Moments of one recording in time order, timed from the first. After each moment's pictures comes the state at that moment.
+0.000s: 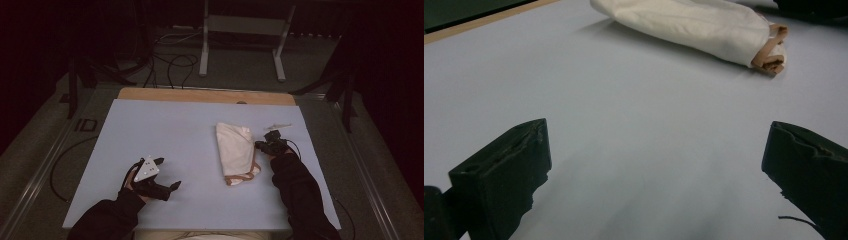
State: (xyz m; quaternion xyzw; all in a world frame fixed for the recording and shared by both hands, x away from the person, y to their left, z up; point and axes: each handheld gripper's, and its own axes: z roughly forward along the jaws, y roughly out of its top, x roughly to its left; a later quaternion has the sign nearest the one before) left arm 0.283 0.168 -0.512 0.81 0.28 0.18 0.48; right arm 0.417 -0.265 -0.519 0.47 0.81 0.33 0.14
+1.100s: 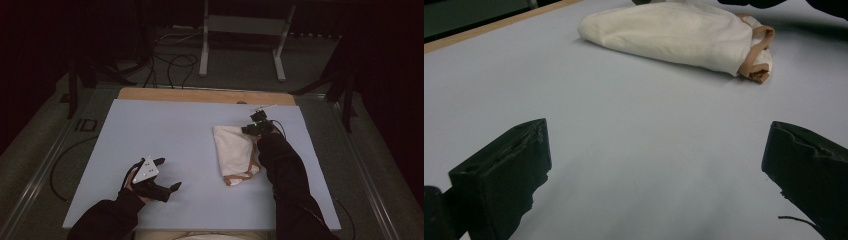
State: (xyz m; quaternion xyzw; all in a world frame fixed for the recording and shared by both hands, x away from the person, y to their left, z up) left arm 0.281 0.169 -0.511 0.81 0.27 0.17 0.49; right arm 0.484 -0.225 -0.505 0.48 0.81 0.31 0.13
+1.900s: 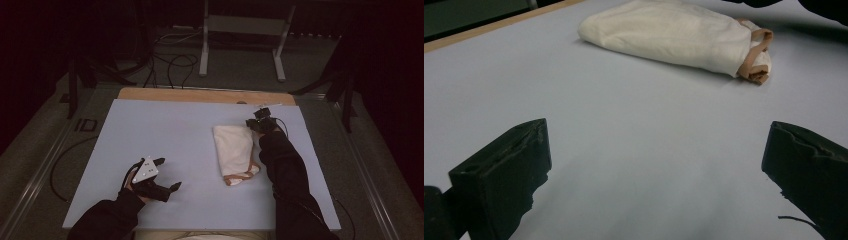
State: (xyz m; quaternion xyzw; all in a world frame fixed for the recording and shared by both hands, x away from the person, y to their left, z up) left arm 0.281 0.169 -0.512 0.81 0.27 0.17 0.49; right arm 0.485 -0.232 -0.493 0.48 0.78 0.36 0.17
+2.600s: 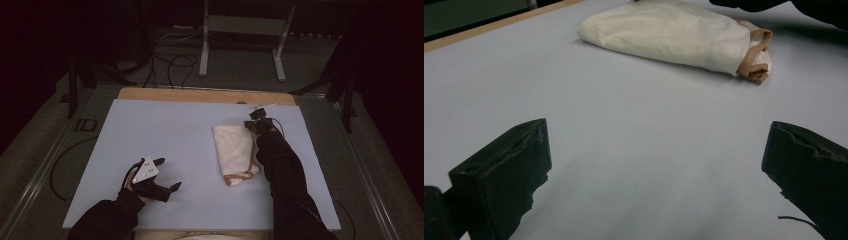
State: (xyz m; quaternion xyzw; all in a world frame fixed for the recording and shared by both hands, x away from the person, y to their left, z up) left arm 0.280 0.169 -0.511 0.81 0.27 0.17 0.49; right arm 0.487 -0.221 -0.496 0.47 0.80 0.33 0.18
